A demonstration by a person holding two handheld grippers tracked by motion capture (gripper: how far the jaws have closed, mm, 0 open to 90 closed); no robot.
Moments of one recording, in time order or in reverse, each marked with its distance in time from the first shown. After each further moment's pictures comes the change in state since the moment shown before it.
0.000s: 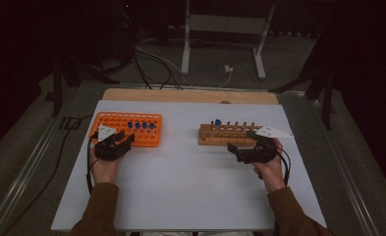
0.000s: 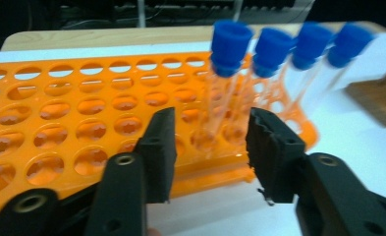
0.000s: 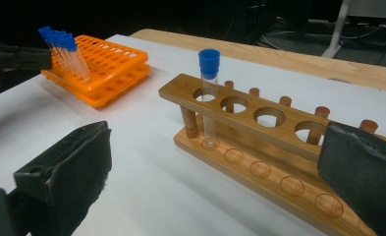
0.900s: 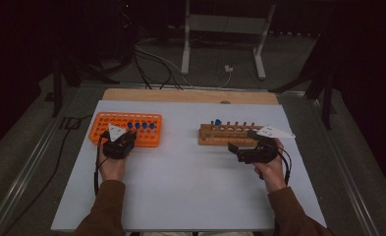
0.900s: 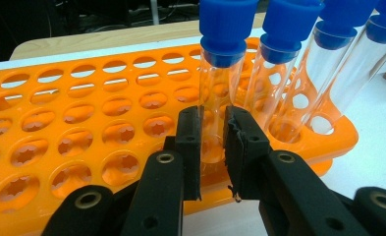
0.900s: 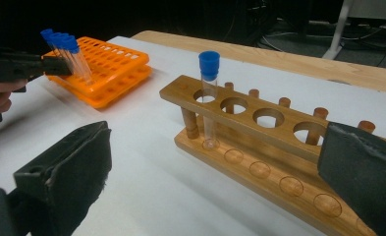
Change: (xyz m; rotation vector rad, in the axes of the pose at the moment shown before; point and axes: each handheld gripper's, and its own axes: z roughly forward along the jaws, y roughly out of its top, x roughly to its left) left arm -0.009 -0.007 0.033 0.032 0.095 0.099; right arm -0.001 0.000 -0.003 -0.006 0.006 0.004
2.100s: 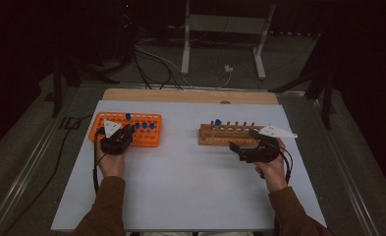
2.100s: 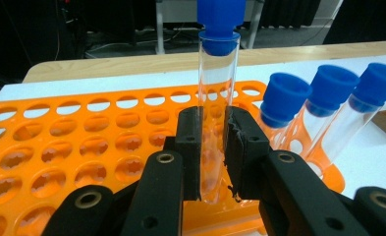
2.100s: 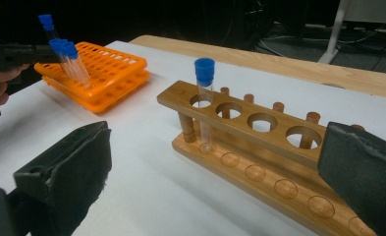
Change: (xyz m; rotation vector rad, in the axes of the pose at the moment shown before) left arm 0.004 0.014 -0.006 -0.080 0.007 -0.067; right arm -0.001 0.002 -0.003 -0.012 -0.007 0.004
